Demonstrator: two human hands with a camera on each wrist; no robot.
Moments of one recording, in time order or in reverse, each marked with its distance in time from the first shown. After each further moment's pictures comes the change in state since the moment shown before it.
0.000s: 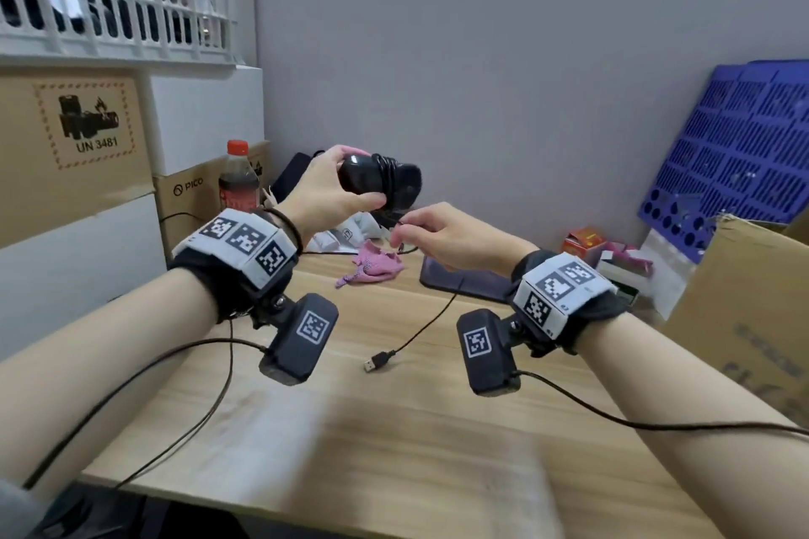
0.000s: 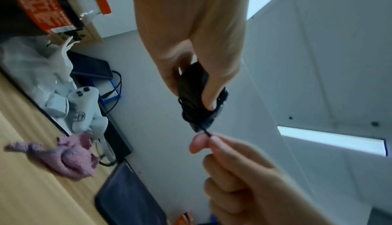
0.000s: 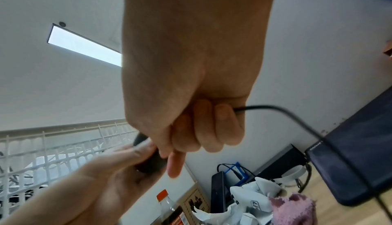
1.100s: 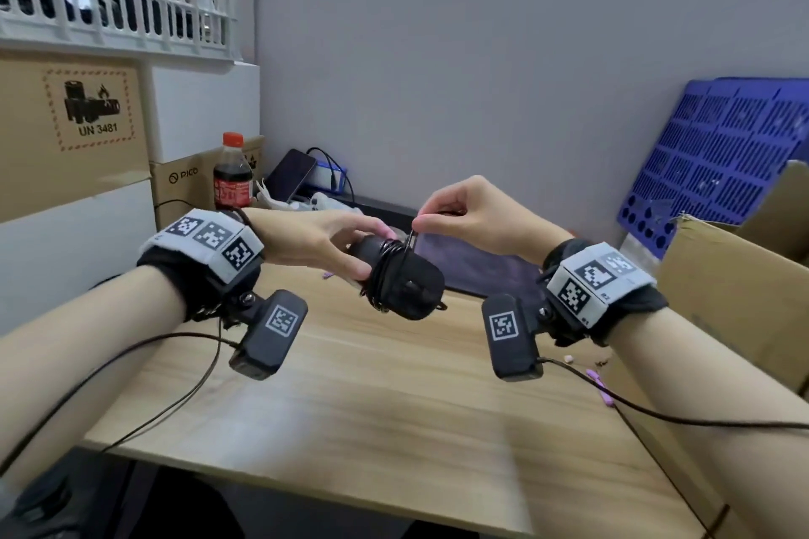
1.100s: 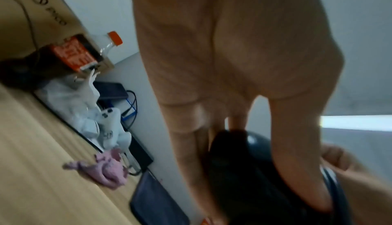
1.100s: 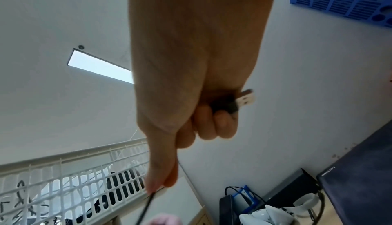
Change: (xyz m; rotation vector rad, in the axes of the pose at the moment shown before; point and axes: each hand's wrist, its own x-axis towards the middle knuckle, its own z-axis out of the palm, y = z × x) left_hand -0.042 0.001 -0.008 -0.012 -0.909 -0.112; right_hand -0.047 -0.004 -0.035 0.099 0.108 -0.140
